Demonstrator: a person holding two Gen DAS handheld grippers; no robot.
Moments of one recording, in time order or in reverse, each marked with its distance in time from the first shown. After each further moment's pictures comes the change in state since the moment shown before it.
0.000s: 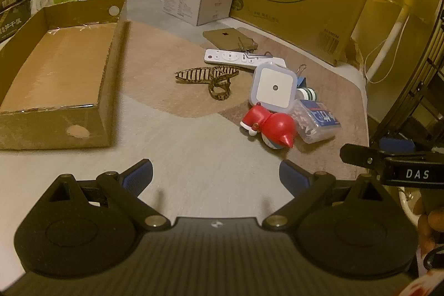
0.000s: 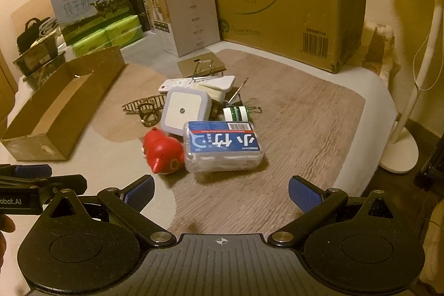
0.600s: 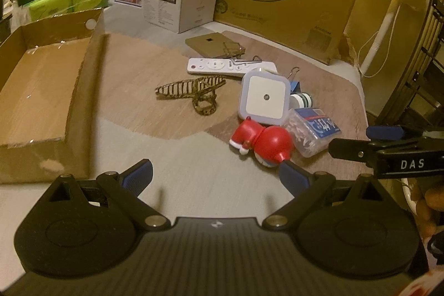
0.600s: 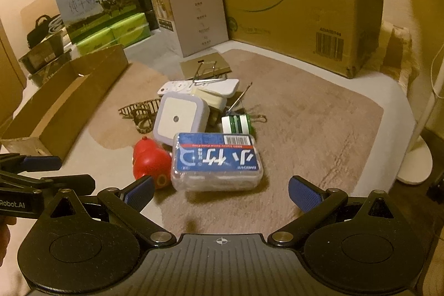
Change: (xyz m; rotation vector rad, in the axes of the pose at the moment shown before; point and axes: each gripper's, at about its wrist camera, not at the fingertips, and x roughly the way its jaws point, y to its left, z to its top) left arm 0.028 -0.012 0.016 0.078 -0.022 -0.028; right arm 0.028 -0.021 0.016 -0.031 -0.001 0.069
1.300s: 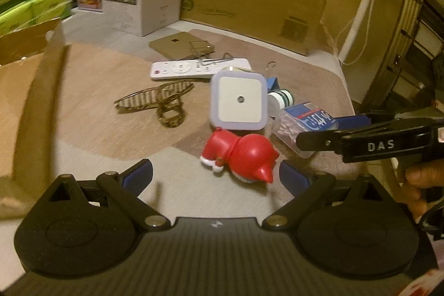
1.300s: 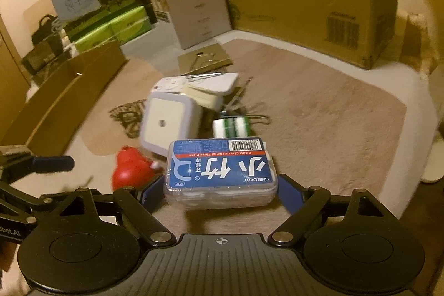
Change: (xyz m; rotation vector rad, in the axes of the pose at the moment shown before) left arm 0.038 -0.017 0.010 0.105 0.003 -0.096; right arm 0.034 -0.027 0.010 0.016 0.047 0.045
